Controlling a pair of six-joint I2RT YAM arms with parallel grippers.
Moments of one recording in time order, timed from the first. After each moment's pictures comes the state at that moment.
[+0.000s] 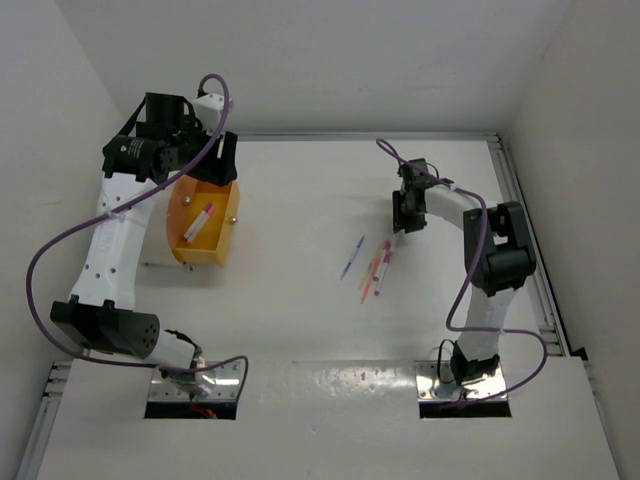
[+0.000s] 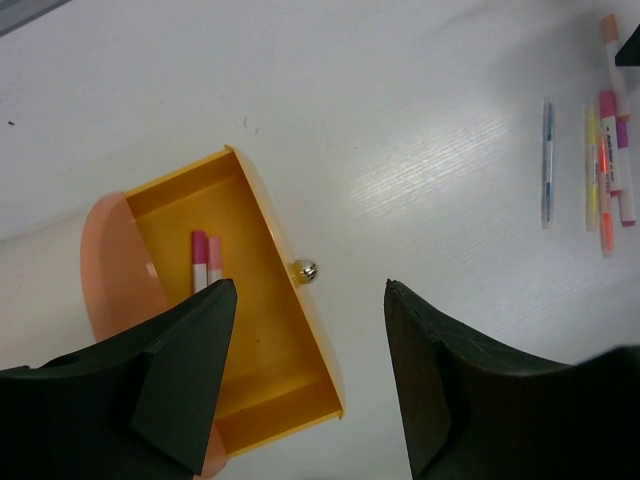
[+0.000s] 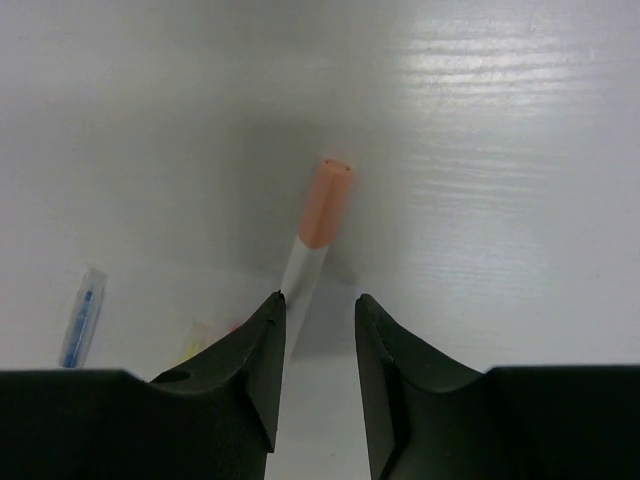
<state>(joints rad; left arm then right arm) -0.12 1.46 1.80 -1.04 0.24 0.20 0.20 1.94 1.24 -0.45 0.02 0.20</state>
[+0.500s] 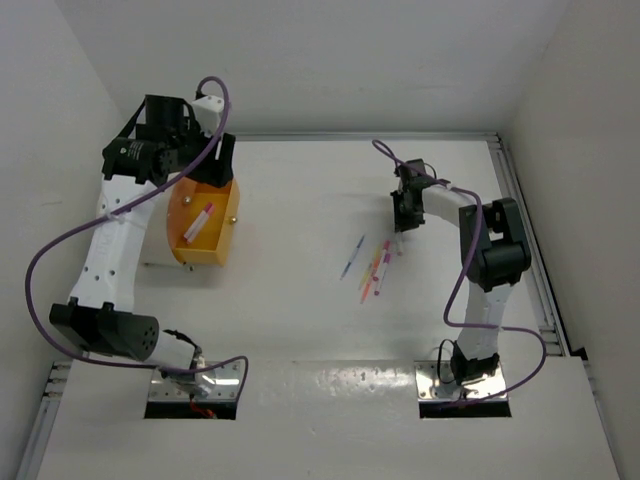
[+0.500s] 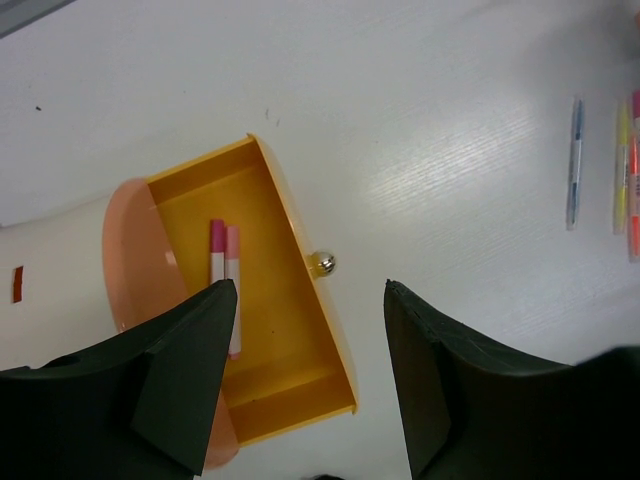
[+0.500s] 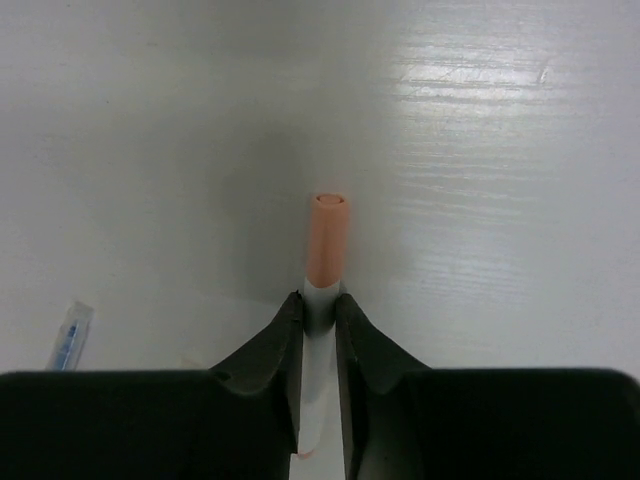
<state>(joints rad) -0.12 1.45 1.79 -1.04 0.19 0.20 0.20 2.00 1.26 -0.40 0.03 0.16</state>
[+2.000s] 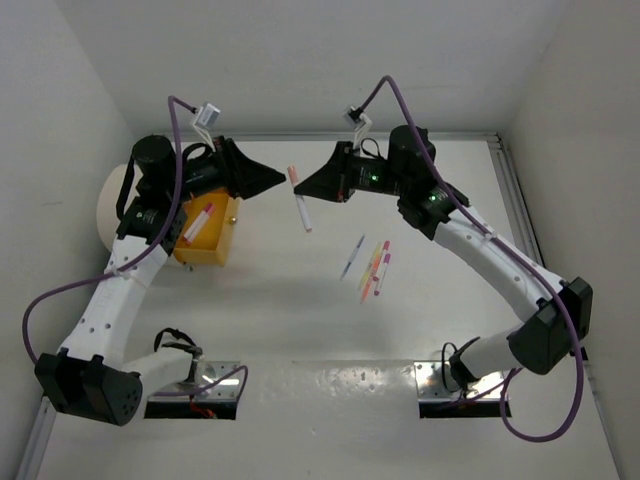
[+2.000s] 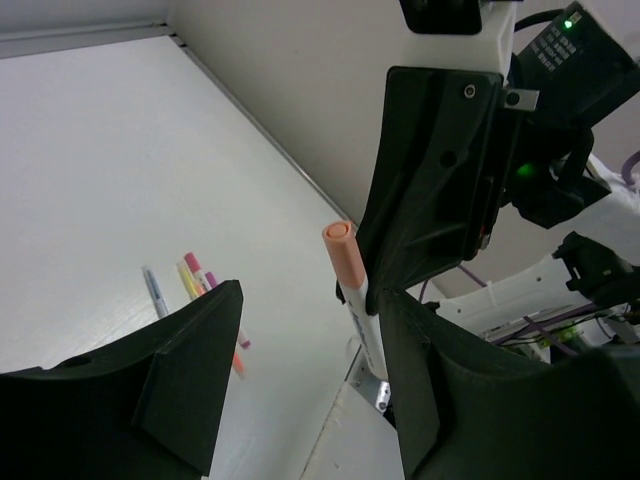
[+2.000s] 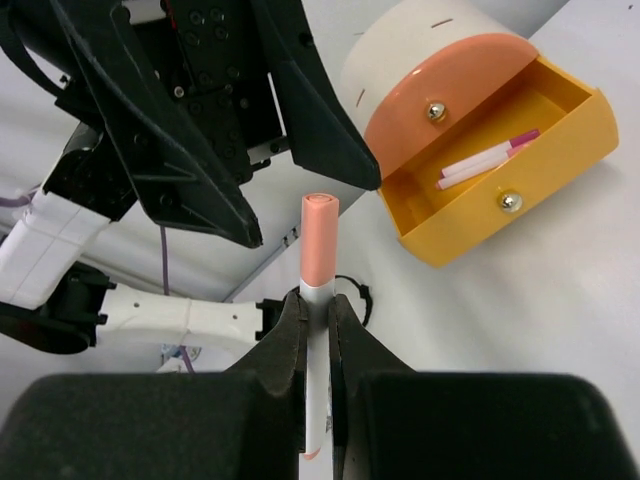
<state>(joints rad) -0.17 1.12 1.19 -0.05 0.88 -0.63 0.60 1.43 1.33 0.03 -0.68 0.67</state>
